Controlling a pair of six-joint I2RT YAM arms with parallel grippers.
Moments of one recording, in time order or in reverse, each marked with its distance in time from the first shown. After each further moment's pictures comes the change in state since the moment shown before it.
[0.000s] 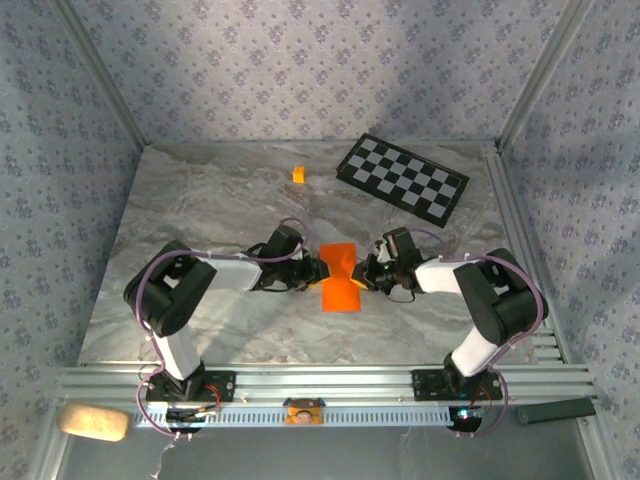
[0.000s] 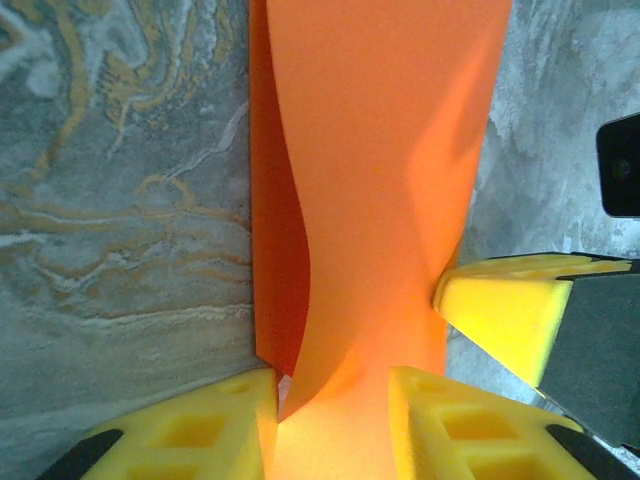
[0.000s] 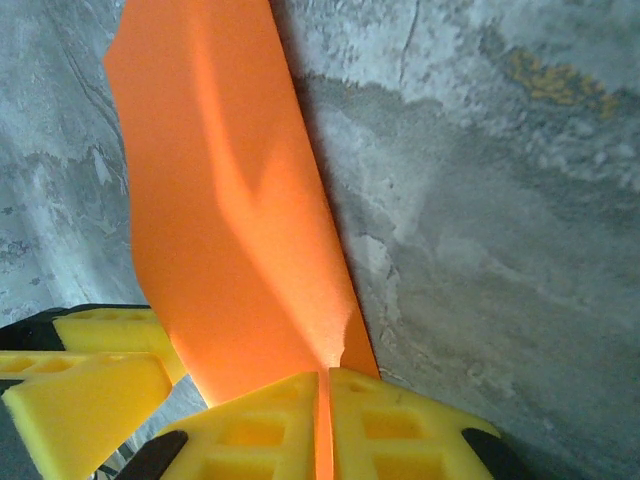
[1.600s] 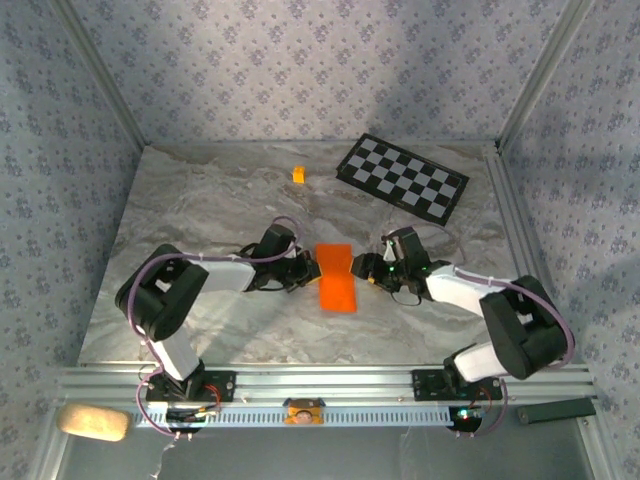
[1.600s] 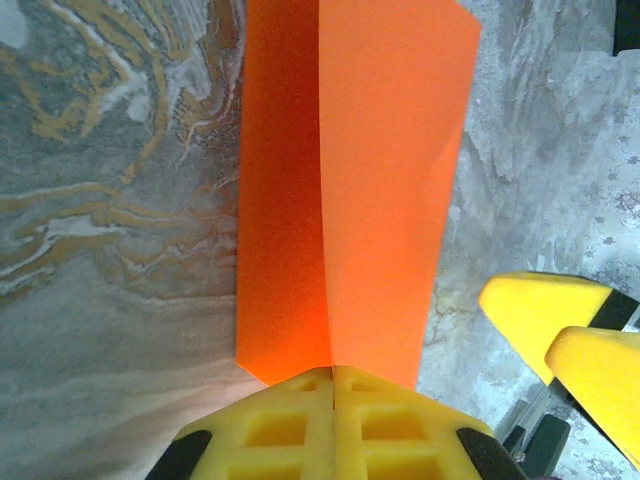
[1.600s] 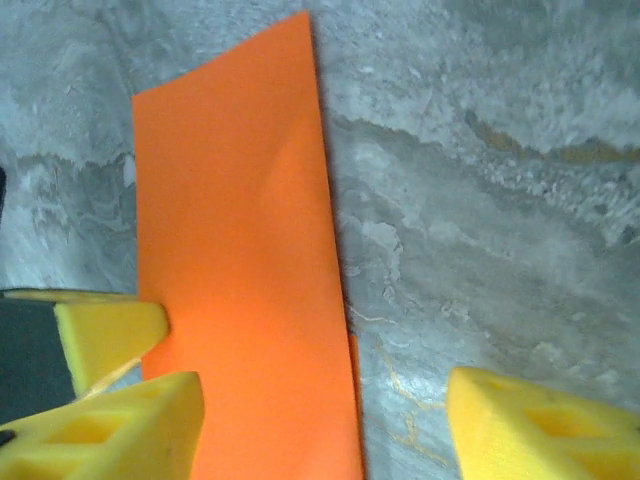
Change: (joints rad) left arm 0.036 -0.059 -0.032 -0.005 0.007 -0.037; right arm 0.018 -0.235 -0.029 -0.146 0.170 -0.157
